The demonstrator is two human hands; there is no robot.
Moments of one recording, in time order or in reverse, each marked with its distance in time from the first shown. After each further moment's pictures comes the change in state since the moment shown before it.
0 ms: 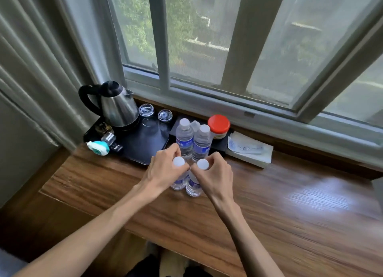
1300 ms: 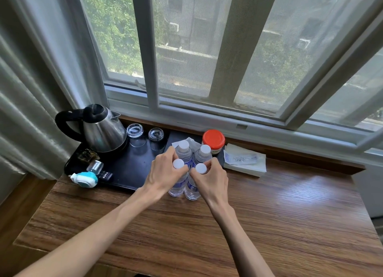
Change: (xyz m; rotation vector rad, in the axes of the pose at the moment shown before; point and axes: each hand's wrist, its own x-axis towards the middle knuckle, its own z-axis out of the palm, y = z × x) left_hand 0.077 -0.017 -0.011 -0.081 -0.050 0.089; right_hand 0.049 -0.023 0.042 -0.058 0.152 0.110
